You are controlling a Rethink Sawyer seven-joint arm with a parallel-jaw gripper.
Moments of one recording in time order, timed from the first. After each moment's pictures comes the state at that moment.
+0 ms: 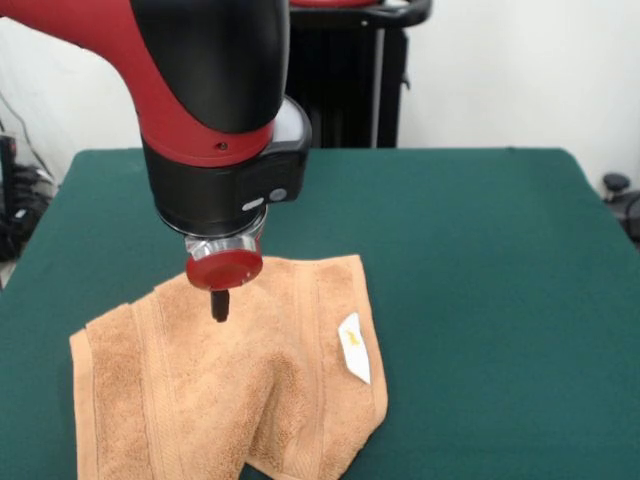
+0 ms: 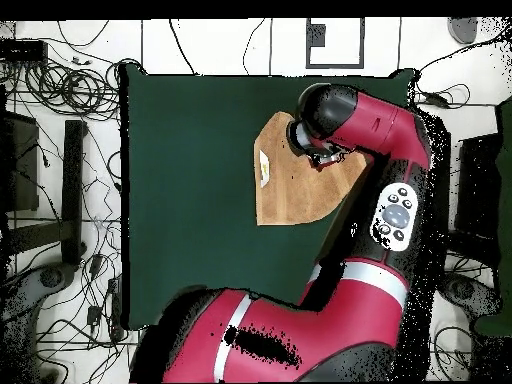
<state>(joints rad) -0.15 -0.19 -0.37 0.86 0.20 1.13 2.66</state>
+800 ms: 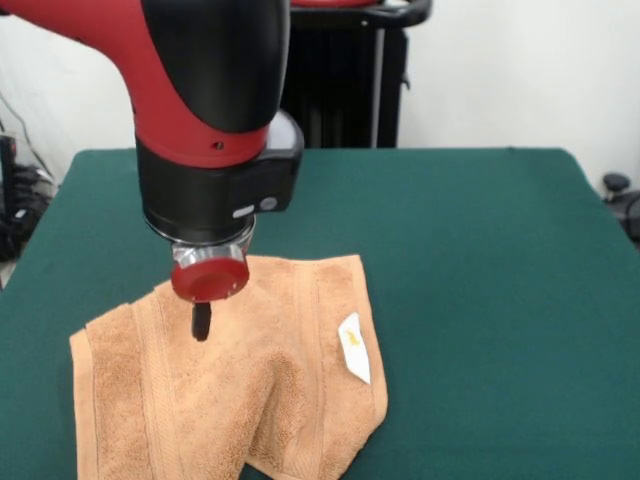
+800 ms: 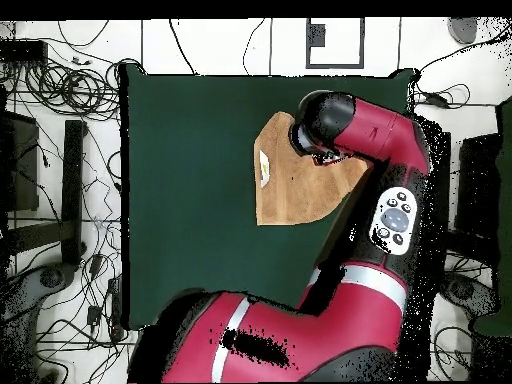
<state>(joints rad) -0.14 -0.20 -0.37 0.91 0.18 0.97 2.66</state>
